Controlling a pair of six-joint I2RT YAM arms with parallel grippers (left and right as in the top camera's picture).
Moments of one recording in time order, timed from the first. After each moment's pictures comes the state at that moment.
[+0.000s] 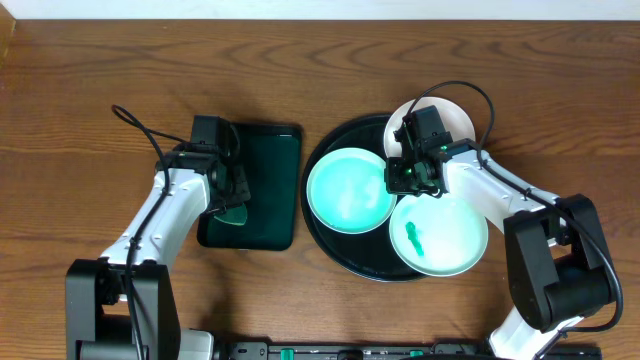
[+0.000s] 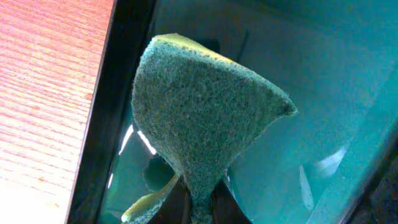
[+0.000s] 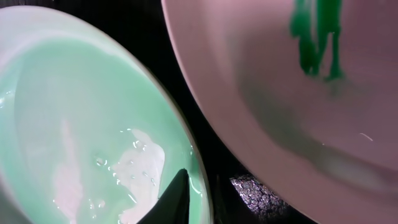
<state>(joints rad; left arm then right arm) -0.08 1.58 0.95 -0.73 0.00 -0.36 0.35 1.85 1.08 -0.49 -0.22 0.38</state>
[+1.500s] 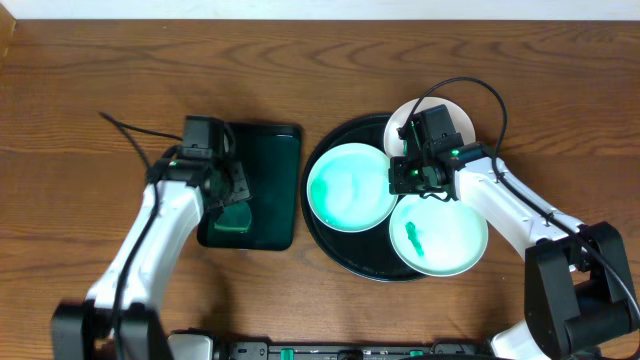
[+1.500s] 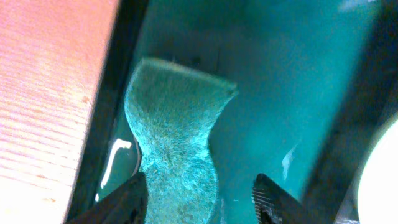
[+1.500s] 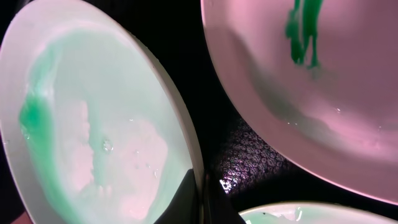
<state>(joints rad) -0.08 1.44 0.95 -0.73 0.05 -0.36 0.35 1.72 1.05 -0.53 -0.23 0.34</state>
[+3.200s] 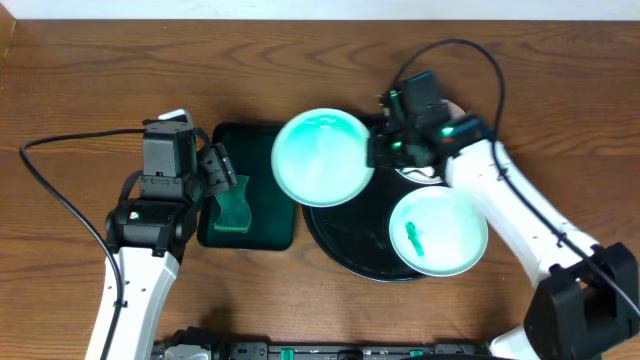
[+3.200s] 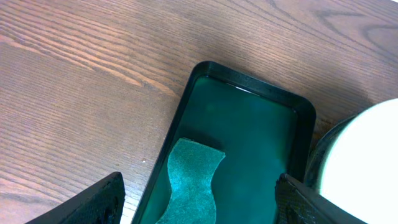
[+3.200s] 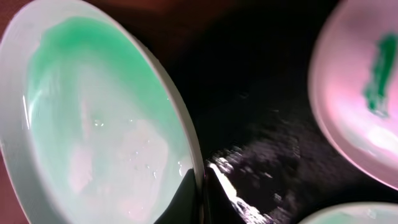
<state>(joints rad) -0.08 1.11 0.97 -0.71 -0.12 -0.36 0.47 1.69 1.33 -0.68 -0.23 0.50</state>
